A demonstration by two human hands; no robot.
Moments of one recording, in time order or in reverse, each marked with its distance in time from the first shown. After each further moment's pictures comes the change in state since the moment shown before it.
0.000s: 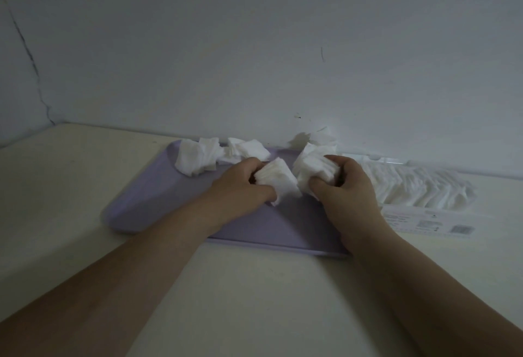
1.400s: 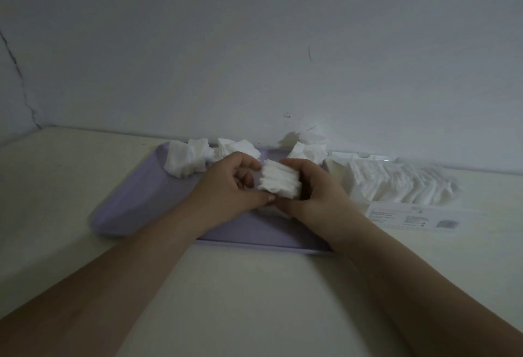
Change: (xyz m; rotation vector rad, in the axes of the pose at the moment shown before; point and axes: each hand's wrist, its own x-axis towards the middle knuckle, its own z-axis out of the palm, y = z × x) left_hand -0.003 -0.005 0.003 -0.193 0.045 0.219; right_hand -0.005 0.000 0.003 -0.058 -0.394 -0.041
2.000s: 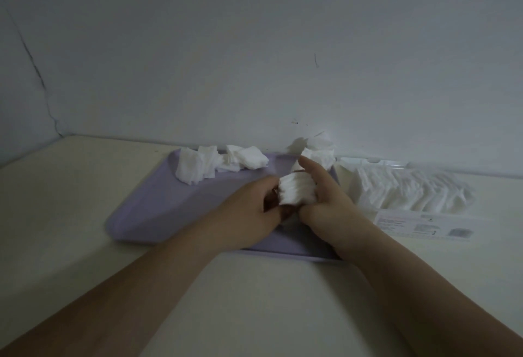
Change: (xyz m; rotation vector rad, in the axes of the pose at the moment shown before) left_hand -0.005 -0.005 0.019 0.214 -0.265 0.065; right_hand -0.004 -0.006 -0.001 0.065 -0.026 0.075
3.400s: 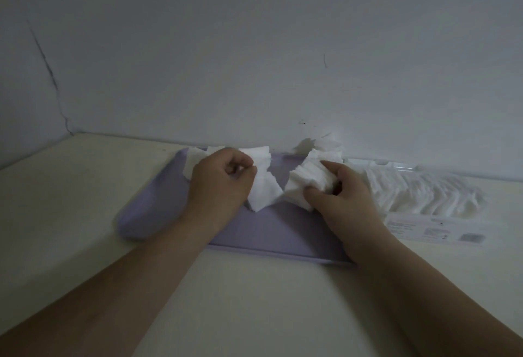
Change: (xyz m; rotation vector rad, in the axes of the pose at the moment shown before) left_hand -0.007 0.012 -0.035 -0.019 0.720 -0.084; right_hand 0.006 0.001 -0.003 -0.059 0.314 0.001
